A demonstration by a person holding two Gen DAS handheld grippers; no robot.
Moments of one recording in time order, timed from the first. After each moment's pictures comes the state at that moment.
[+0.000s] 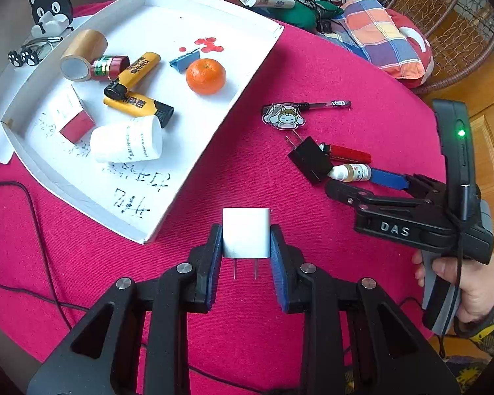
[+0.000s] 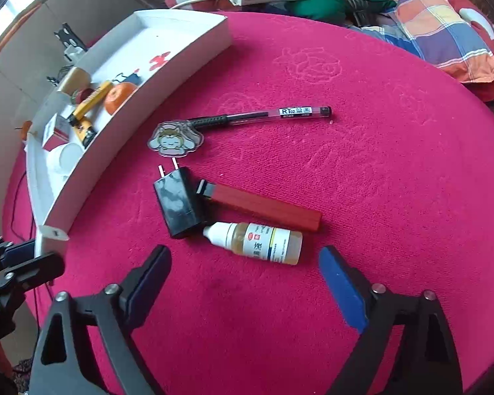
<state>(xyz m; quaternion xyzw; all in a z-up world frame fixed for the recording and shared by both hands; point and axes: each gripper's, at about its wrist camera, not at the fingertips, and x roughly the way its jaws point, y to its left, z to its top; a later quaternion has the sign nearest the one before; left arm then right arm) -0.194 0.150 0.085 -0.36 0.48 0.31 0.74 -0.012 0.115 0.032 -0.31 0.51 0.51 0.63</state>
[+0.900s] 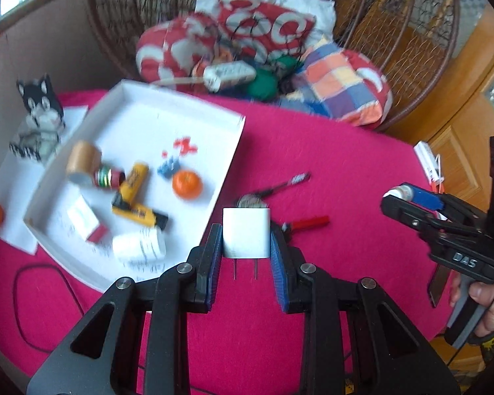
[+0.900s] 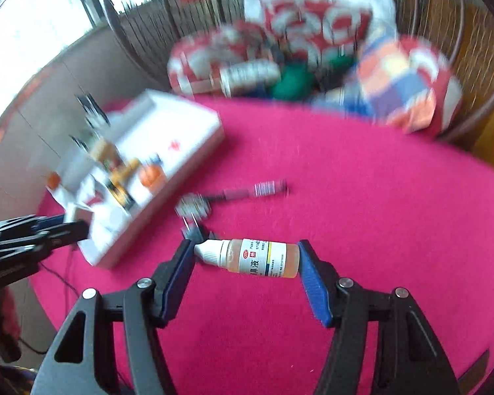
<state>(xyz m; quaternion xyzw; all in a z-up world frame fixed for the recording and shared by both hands) -0.176 0.169 0.177 -0.28 0.40 0.29 0.82 -0.006 0.059 0.164 -0.19 0.40 0.55 0.71</state>
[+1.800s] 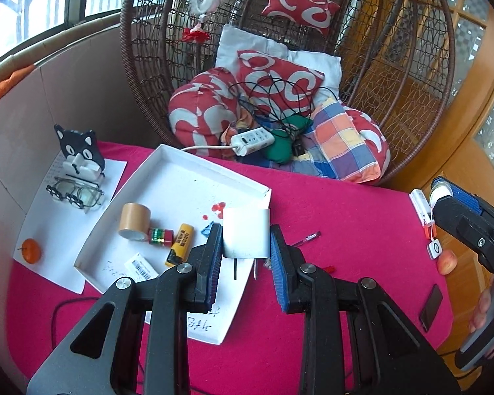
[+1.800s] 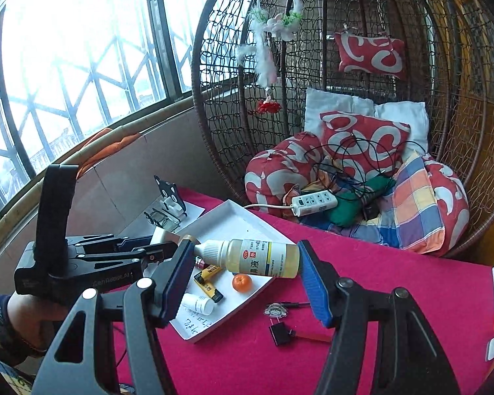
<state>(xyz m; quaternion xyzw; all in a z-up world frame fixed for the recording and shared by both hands) -0.236 0.215 0.242 -0.27 0.33 0.32 0.85 -0.090 0.089 0.280 -0.15 0.27 0.63 0.71</state>
